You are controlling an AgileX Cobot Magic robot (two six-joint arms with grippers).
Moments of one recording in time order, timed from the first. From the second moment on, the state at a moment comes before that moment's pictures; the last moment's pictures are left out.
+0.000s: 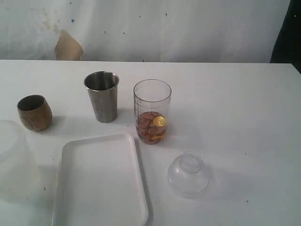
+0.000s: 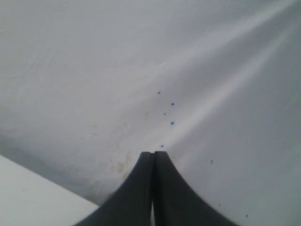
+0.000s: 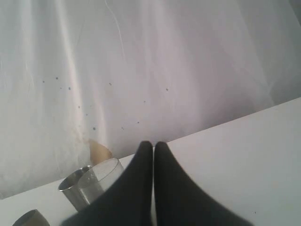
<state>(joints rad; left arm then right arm) 0.03 0.27 -0.27 -0.49 -0.20 0.02 0.10 0.01 -0.01 -0.14 -0.07 0.63</state>
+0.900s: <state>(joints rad) -0.01 0.00 0.00 -0.04 0.06 -0.27 0.10 0.01 -0.01 -0.14 -0.13 0.63</state>
